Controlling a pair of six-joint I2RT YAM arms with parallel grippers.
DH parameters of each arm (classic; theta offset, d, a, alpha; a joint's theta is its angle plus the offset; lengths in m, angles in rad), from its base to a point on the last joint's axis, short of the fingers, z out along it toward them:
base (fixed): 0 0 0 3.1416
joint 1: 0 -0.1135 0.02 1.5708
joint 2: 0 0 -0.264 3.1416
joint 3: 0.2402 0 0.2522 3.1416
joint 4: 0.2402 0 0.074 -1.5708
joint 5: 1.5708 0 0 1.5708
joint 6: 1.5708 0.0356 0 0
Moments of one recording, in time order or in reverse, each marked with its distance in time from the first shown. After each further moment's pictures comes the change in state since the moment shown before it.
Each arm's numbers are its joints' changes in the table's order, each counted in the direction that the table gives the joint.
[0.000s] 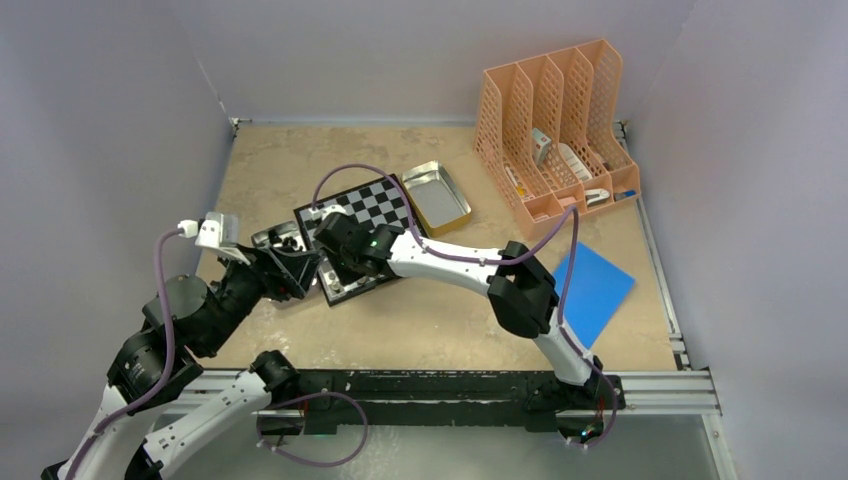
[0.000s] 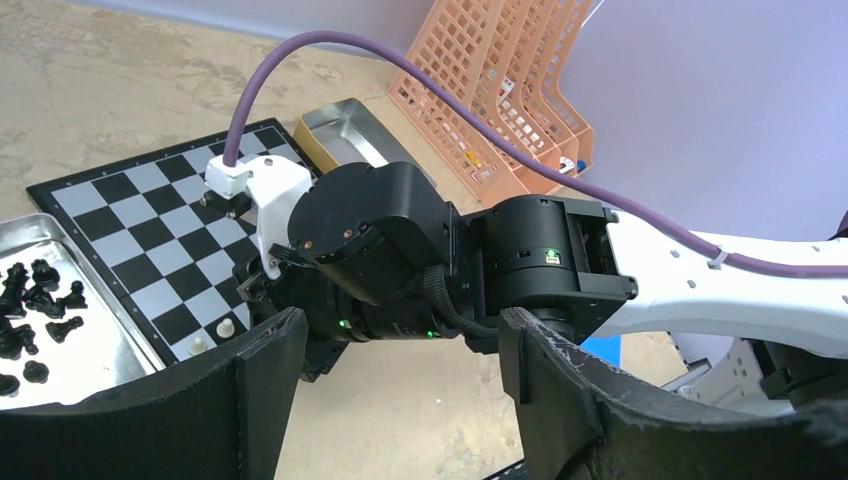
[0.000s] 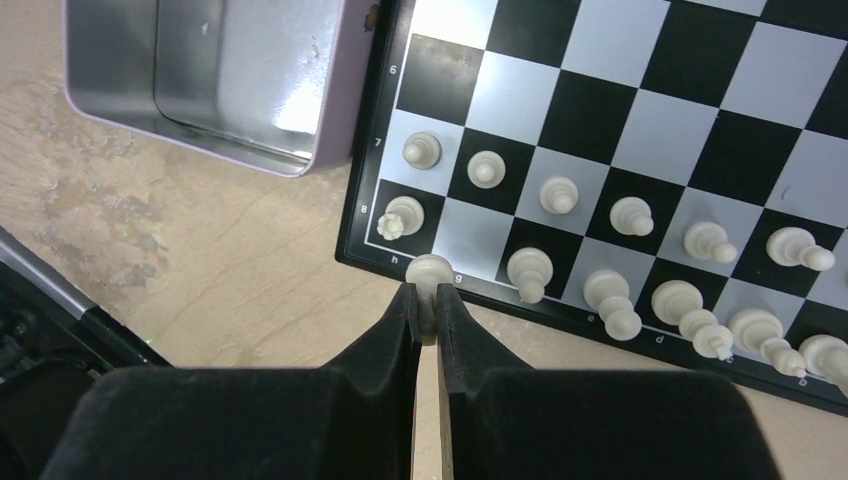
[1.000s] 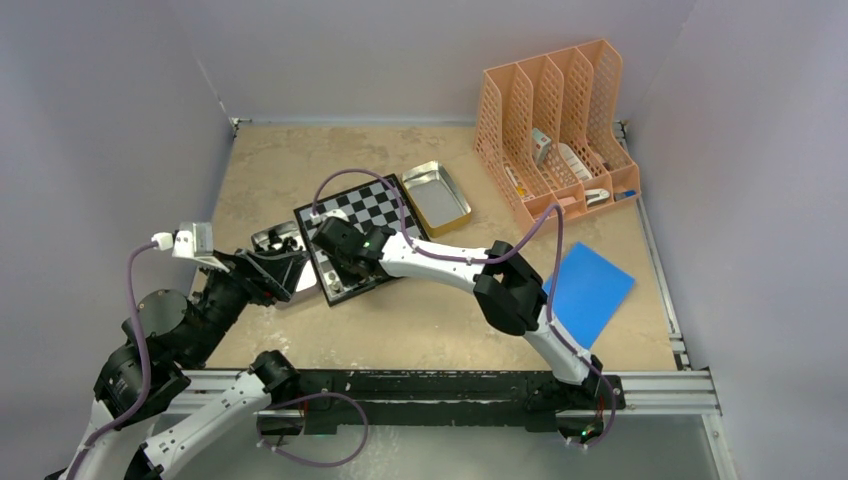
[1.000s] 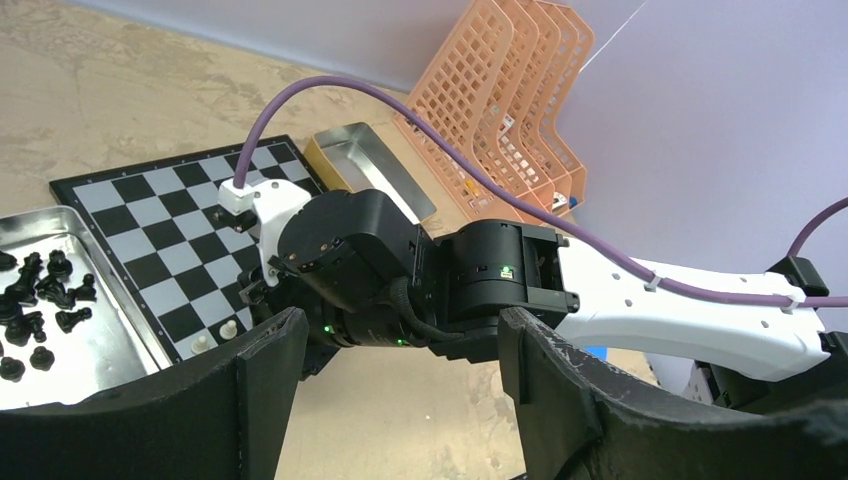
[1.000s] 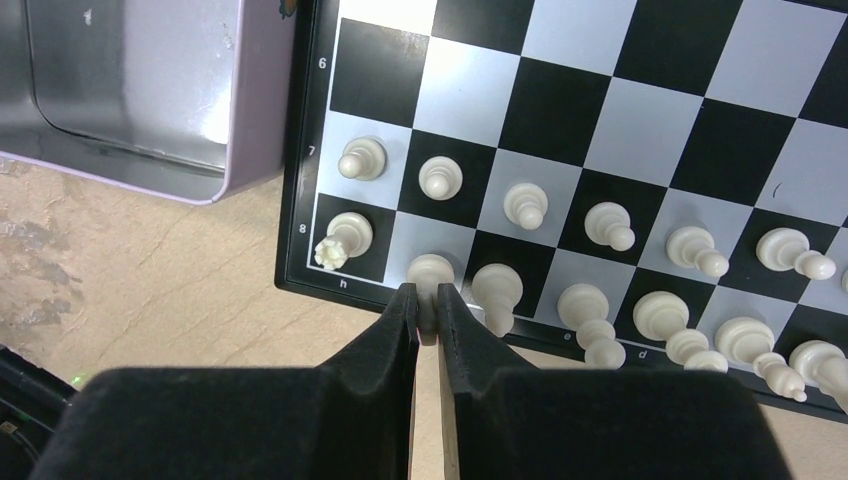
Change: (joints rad) left arm 0.000 -0.064 0.013 0.031 -0.058 -0.050; right arm -0.001 0.084 0.059 0.068 0.060 -0.001
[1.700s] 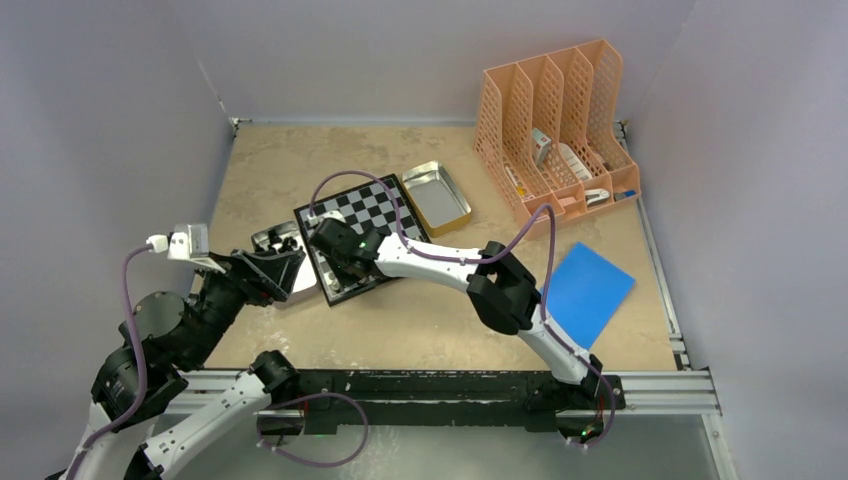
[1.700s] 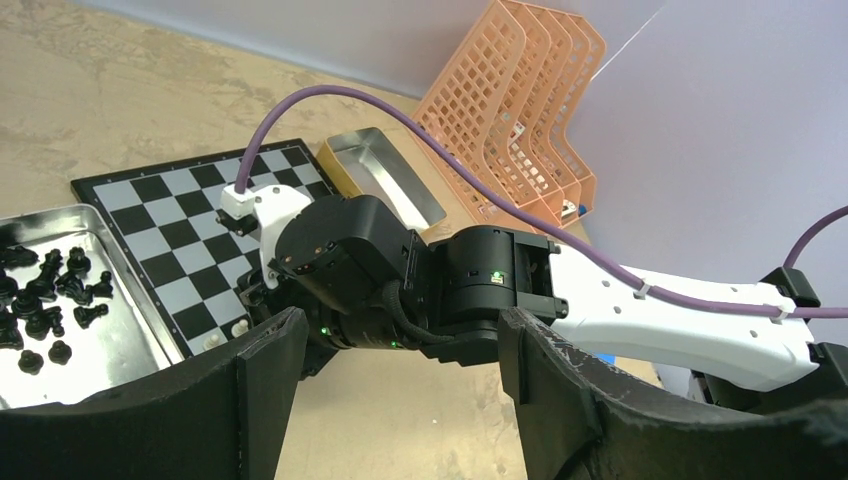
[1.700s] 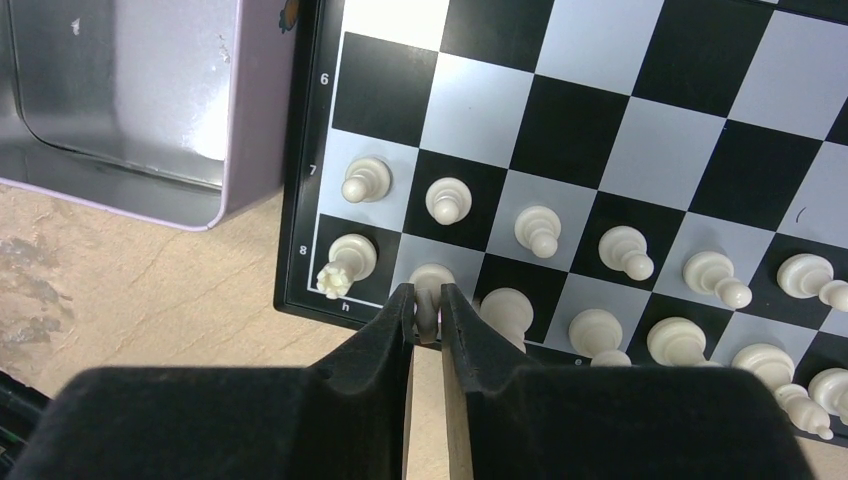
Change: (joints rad) left arm 0.000 -0.007 0.004 0.016 -0.029 -0.001; right arm 0.000 0.047 0.048 0.010 -0.001 -0.005
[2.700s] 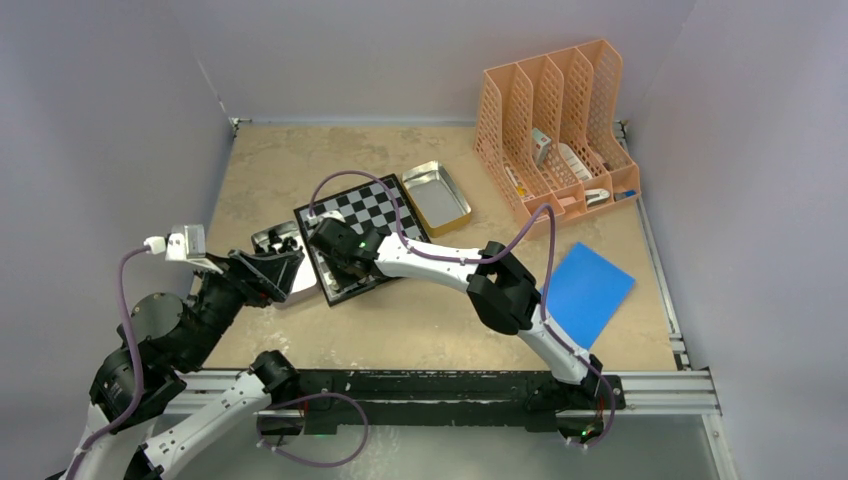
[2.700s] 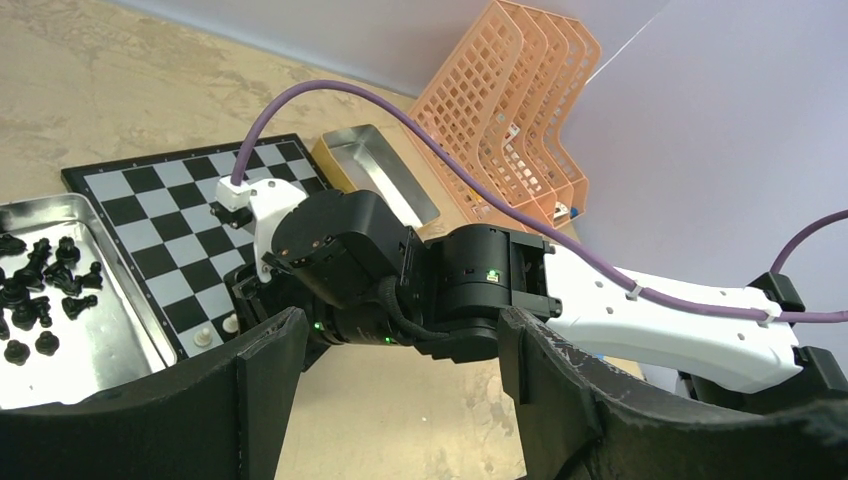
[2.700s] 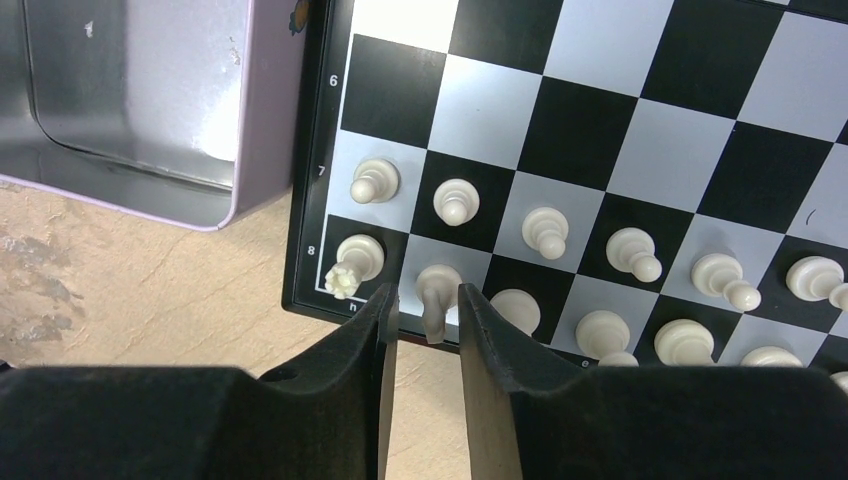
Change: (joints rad) left arm 0.000 -0.004 0.007 0.012 -0.004 -0.029; right arm 0.000 0.001 0.002 -0.004 -0.011 0.006
